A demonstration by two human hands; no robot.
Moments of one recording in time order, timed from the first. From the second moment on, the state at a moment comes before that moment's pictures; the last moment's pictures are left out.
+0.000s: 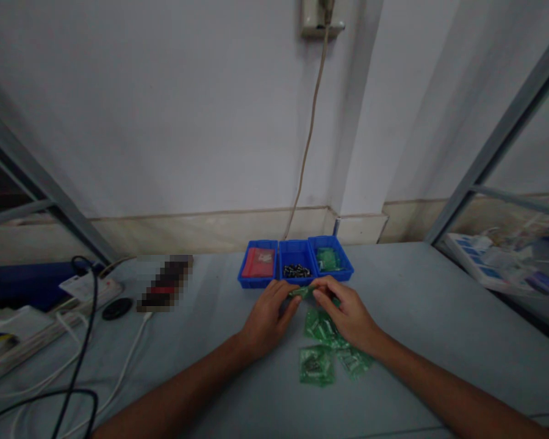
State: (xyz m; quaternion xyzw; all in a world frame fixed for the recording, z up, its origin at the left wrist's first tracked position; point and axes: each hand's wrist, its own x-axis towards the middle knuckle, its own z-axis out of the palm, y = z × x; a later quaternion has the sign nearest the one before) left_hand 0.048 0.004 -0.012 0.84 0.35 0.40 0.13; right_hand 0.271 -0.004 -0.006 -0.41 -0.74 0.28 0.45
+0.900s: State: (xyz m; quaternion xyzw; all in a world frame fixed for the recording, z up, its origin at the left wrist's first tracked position) left_hand 0.049 0.005 -0.021 0.79 0.40 0.43 0.19; right_hand 0.272 -0.005 -0.004 -0.39 -0.76 0.25 0.46
